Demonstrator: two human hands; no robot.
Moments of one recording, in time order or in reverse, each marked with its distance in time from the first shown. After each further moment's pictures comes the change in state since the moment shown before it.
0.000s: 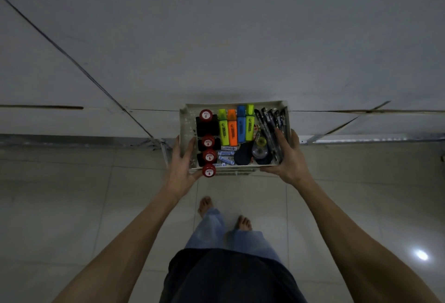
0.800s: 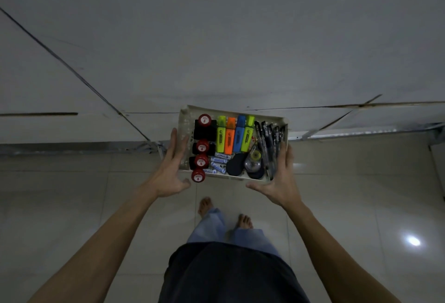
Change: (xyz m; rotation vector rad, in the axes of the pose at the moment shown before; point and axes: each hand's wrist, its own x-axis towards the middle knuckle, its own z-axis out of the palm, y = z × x) left_hand -0.001 -0.007 -0.063 -0.001 -0.249 0.161; right_hand -0.059 -0.025 0.042 0.171 0.057 0.172
